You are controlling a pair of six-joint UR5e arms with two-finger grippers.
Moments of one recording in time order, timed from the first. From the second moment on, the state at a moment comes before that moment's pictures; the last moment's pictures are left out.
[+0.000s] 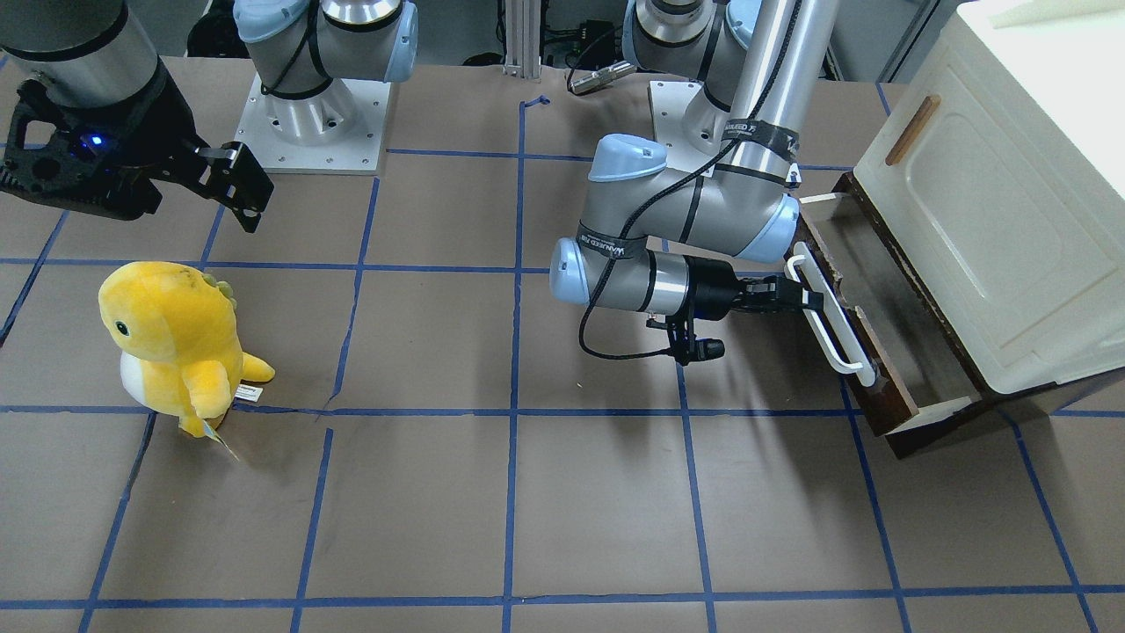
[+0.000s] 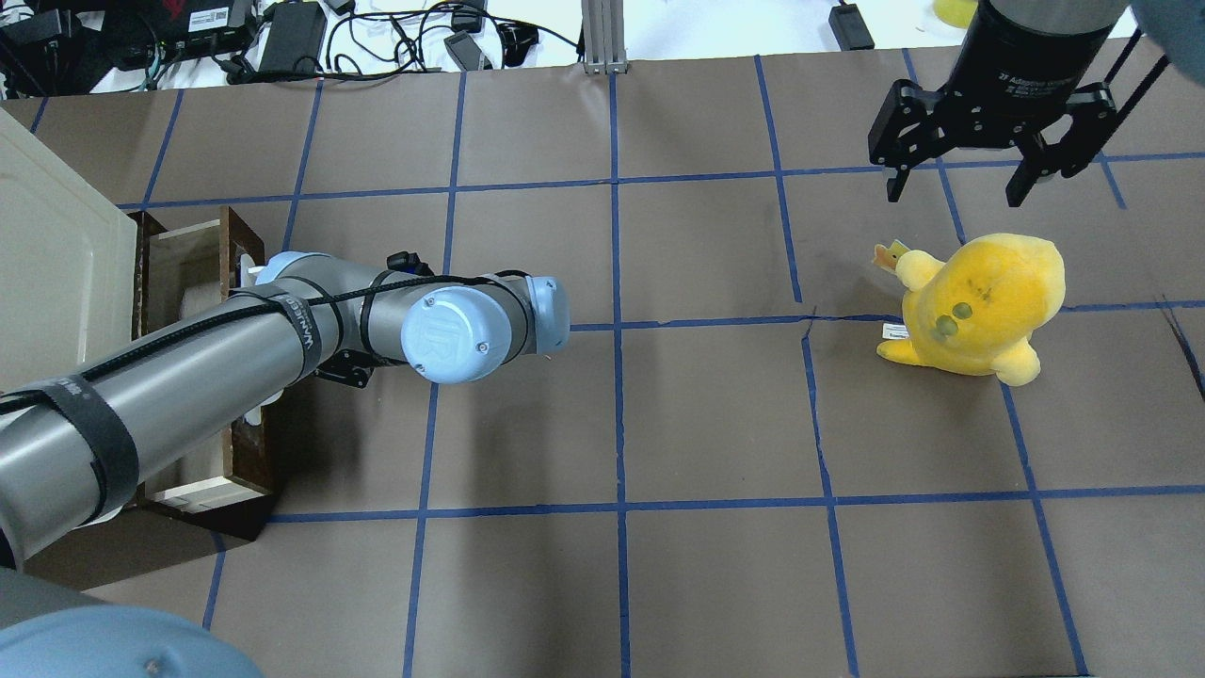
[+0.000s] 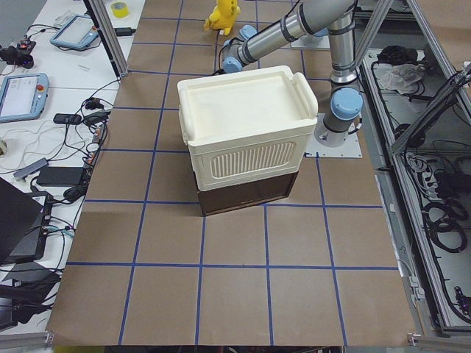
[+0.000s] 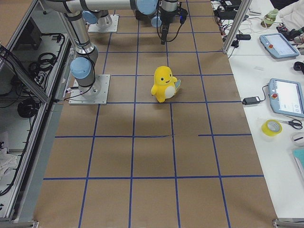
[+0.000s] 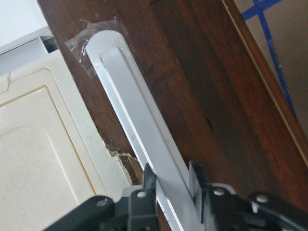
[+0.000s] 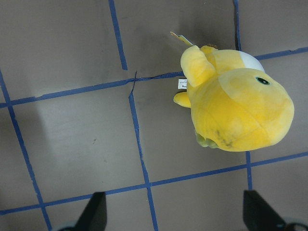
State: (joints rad) left arm -1.86 -2.00 -1.88 -1.82 2.84 -0.60; right arm 1.51 -1.53 1.48 -1.44 -1.63 0.11
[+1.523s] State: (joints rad) left arm -1.78 -1.65 -1.48 -1.72 1.74 -0.26; right arm 1.51 -1.53 1.48 -1.44 -1.63 0.11
